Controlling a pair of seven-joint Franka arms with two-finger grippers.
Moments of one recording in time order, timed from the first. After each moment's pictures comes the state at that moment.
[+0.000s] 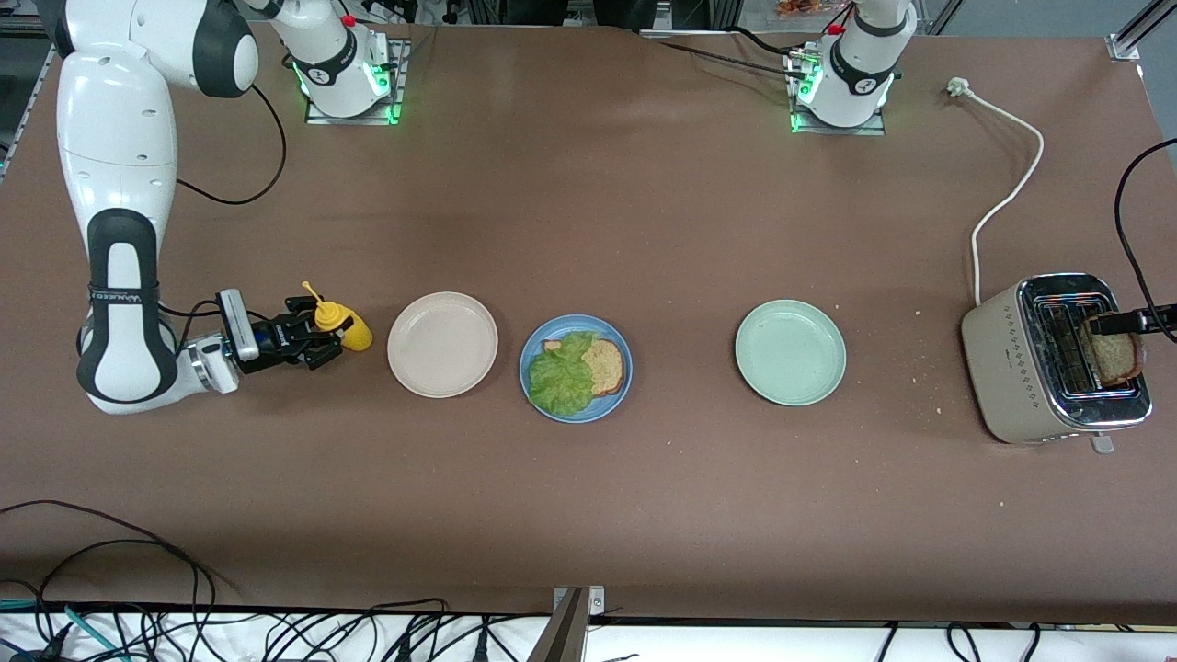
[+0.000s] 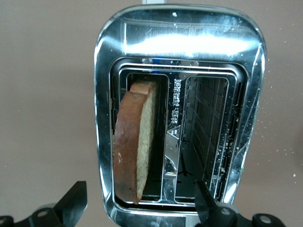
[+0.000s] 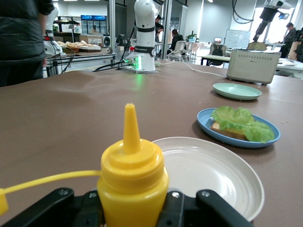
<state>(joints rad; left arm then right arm) 0.34 0.48 0.08 -1.48 0.06 1.75 0.26 0.09 0.95 -0.37 -1.44 1.11 1.21 -2.70</state>
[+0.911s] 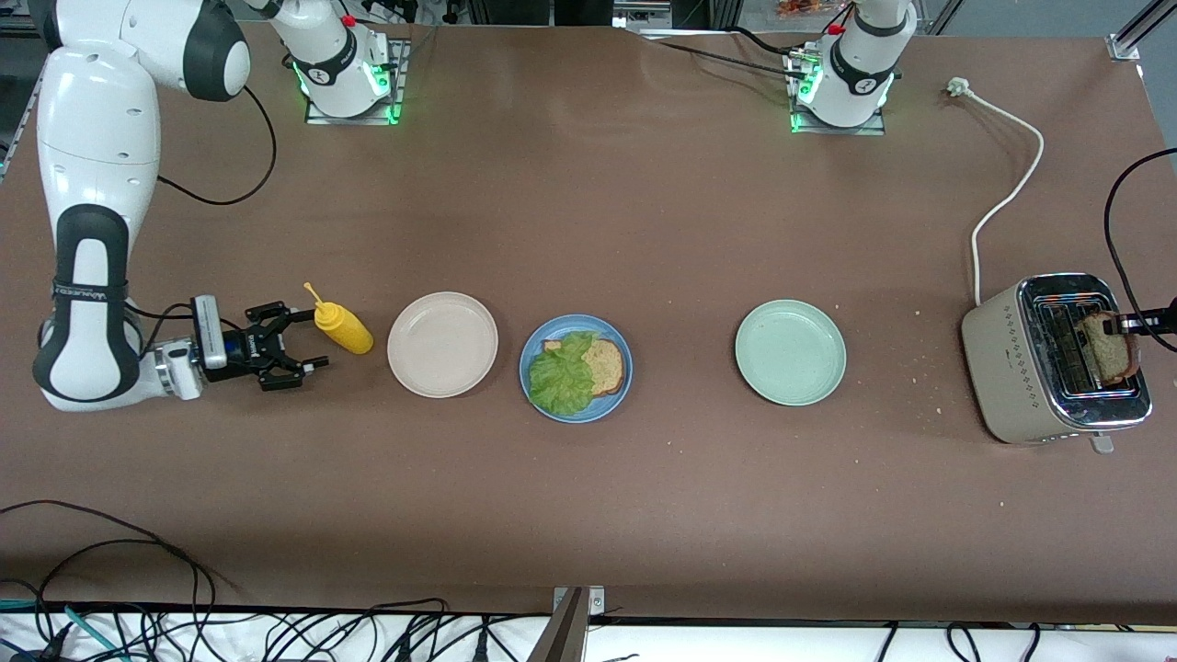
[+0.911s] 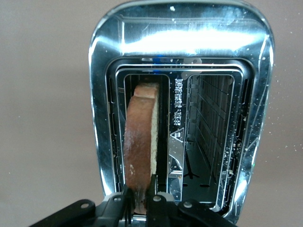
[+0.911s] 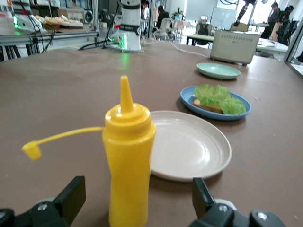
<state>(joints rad) 0.34 0.50 0.08 -1.48 0.08 1.76 0.30 0.07 0.95 -0.44 -1.40 1.13 1.26 -2.70</state>
